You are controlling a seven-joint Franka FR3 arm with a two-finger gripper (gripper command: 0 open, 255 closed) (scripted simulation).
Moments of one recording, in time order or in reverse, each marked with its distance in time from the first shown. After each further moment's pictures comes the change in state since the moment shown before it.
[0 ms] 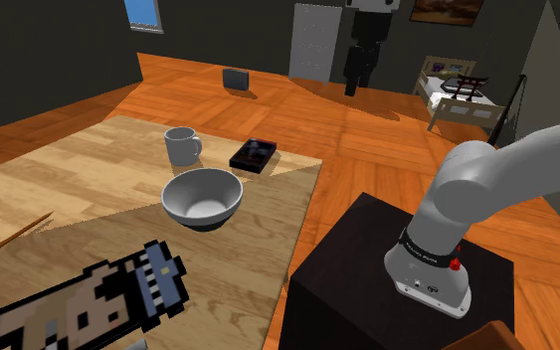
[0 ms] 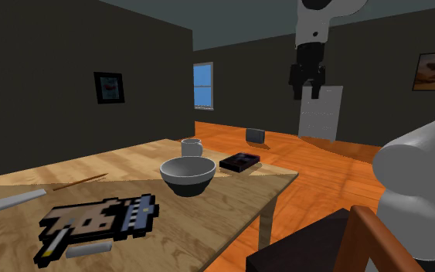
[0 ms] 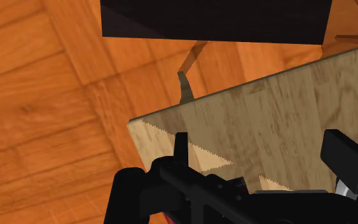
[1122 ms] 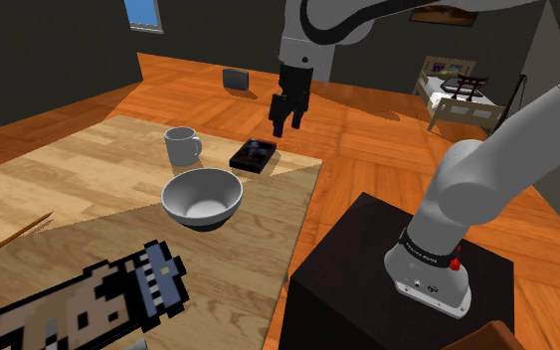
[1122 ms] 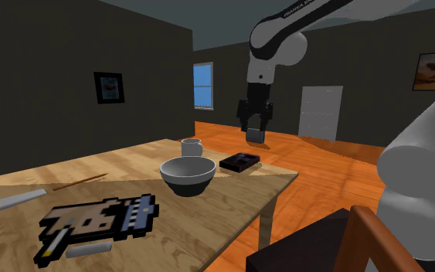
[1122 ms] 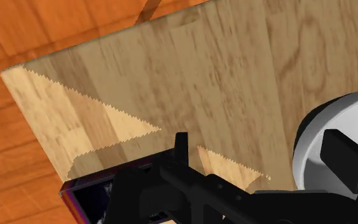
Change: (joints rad) arm 0.088 0.354 0.114 -0.051 0.174 0.446 0.098
